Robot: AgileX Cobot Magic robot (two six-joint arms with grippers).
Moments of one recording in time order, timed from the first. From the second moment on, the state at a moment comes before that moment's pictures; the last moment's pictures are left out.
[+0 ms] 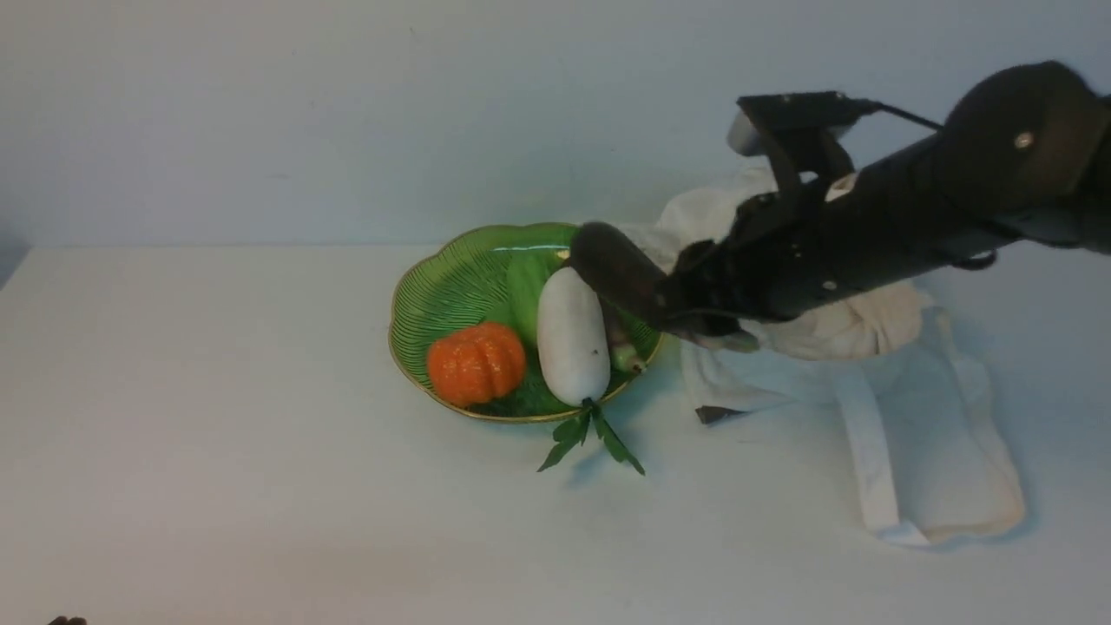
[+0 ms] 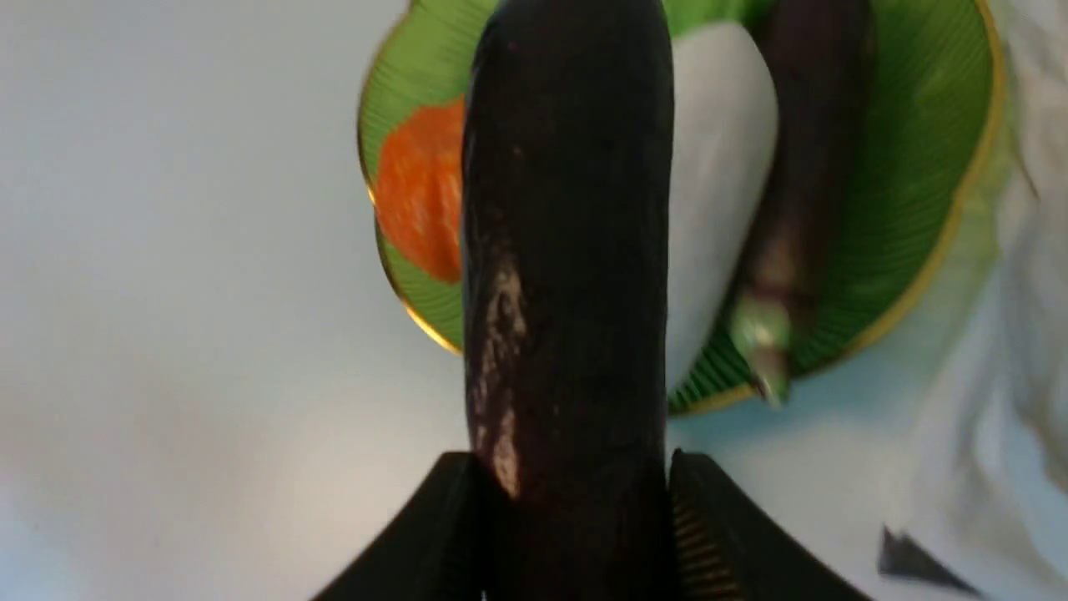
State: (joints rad) right arm 0.48 1.69 -1.31 0.56 0.67 -0.39; left arm -0.07 -0.01 0.03 -0.06 0.37 0.10
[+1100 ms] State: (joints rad) right arm 0.53 2.11 -2.16 0.30 1.20 -0.17; left arm -0.07 -0.01 0.03 -0.06 0.37 0.10
